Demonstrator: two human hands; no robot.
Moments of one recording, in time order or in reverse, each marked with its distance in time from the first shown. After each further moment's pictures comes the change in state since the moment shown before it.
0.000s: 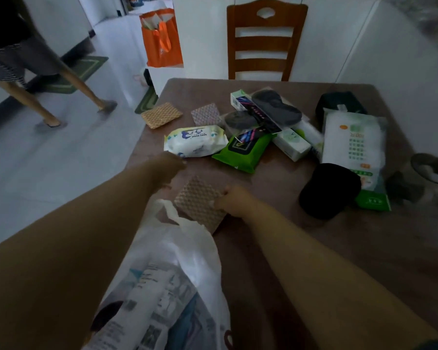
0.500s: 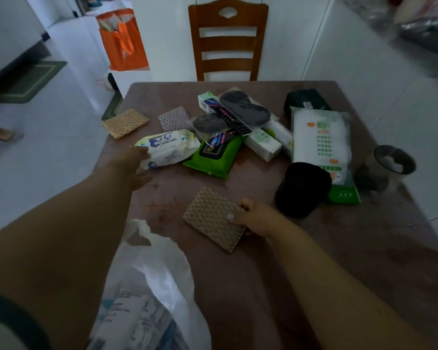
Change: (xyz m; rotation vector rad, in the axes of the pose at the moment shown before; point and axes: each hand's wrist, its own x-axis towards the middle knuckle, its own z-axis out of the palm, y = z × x) left_hand 0.049 0.025 0.007 -0.682 0.045 -0.146; right_hand -0.042 0.077 -0.029 0.614 0.041 0.153
